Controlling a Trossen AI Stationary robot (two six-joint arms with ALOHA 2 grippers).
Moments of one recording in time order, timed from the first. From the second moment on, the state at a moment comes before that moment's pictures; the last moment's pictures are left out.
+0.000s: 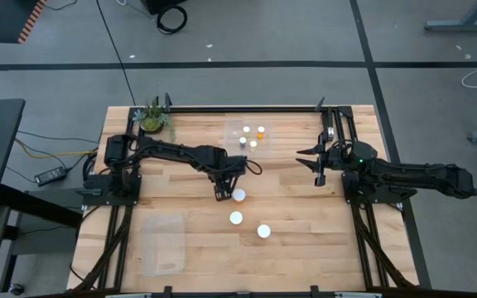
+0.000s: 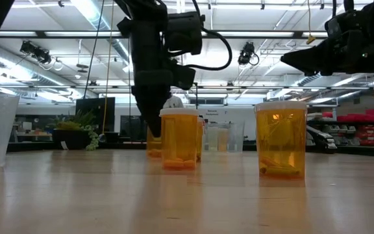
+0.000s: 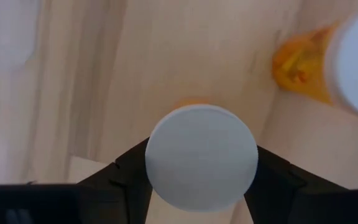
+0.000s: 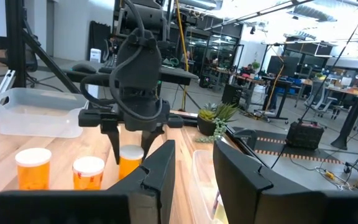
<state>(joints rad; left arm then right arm) 0.04 1.92 1.37 -0.81 -0.07 -0.17 -0.32 0.45 0.01 0.55 -0.19 -0.18</state>
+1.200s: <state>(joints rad) -0.15 1.79 1.37 -0.95 -0.10 -0.42 -0.32 0.45 0.01 0.55 -0.19 -0.18</state>
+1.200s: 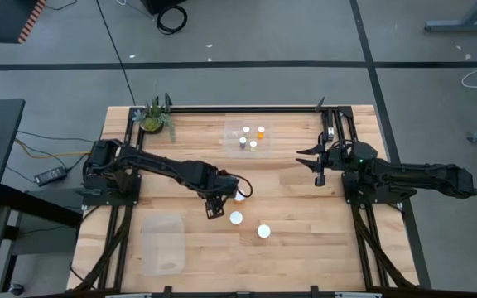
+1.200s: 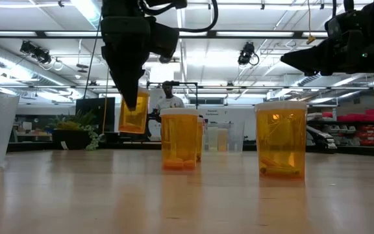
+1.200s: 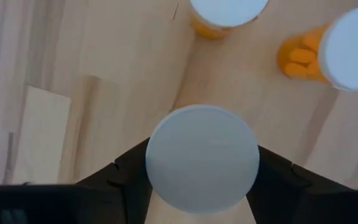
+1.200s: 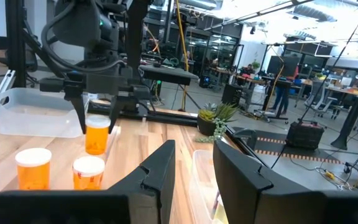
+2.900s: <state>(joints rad) -0.47 1.76 1.37 -1.00 -0.05 -0.89 -0.32 0.45 0.01 0.55 -0.19 -0.18</state>
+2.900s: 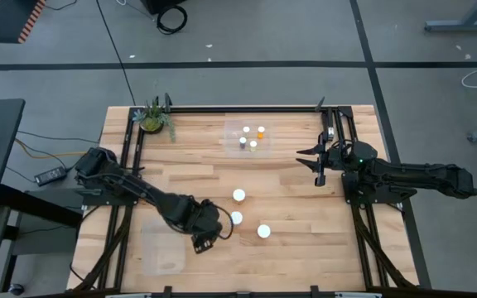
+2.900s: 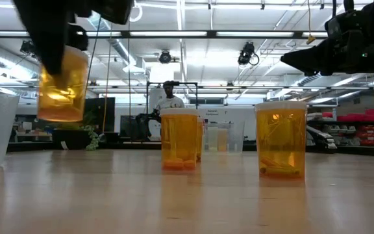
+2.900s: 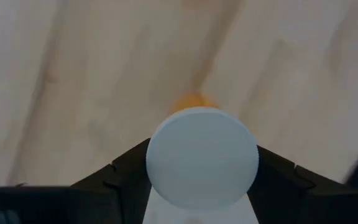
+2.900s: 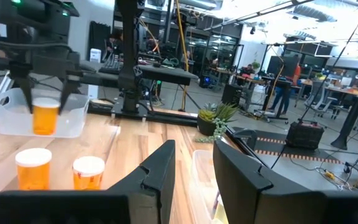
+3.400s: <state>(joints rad) -0.62 1.68 1.37 -1.02 -0.08 -1.17 -0.32 0.45 0.01 0.55 -0.19 -0.18</state>
